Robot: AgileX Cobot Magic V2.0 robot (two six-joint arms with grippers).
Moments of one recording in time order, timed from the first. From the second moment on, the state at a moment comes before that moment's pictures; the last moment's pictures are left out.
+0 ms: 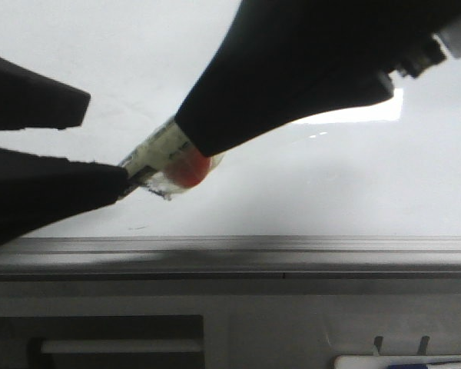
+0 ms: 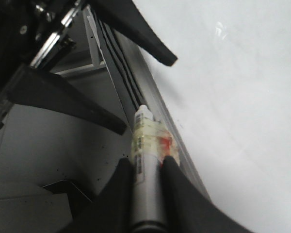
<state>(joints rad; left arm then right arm) -0.97 0.95 -0.25 -0.08 -0.41 0.49 0.89 1.12 -0.81 0.29 0.42 -0.53</state>
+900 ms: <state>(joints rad) -0.97 0.82 -0.25 -0.57 -0.59 0.76 0.67 1.24 -1.07 0.27 0.53 -0.53</state>
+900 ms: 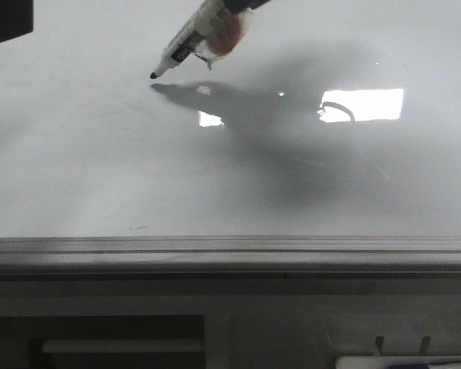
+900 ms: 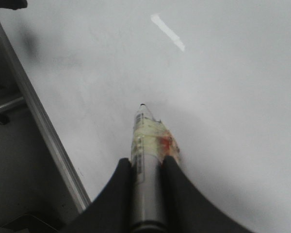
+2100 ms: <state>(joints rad) -0.97 0.82 -0.25 -0.57 -0.60 0.76 0.69 1.24 -1.09 0.08 0.74 -0.27</state>
